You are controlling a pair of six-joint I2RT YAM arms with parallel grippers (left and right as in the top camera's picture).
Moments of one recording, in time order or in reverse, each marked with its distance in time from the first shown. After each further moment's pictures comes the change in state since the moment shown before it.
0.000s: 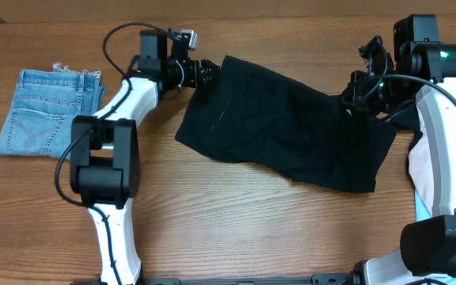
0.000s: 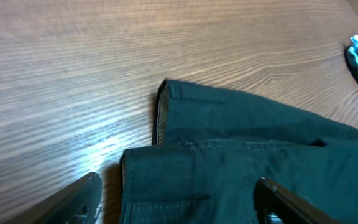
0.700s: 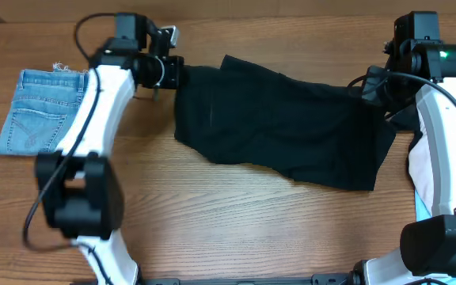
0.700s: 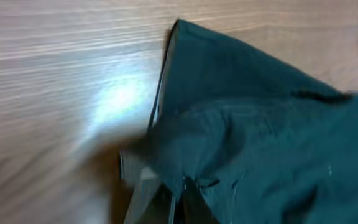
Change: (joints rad) left arm 0.048 -0.250 0.106 -0.634 -0.115 0.069; right arm 0.002 0.000 0.000 0.055 0.390 0.206
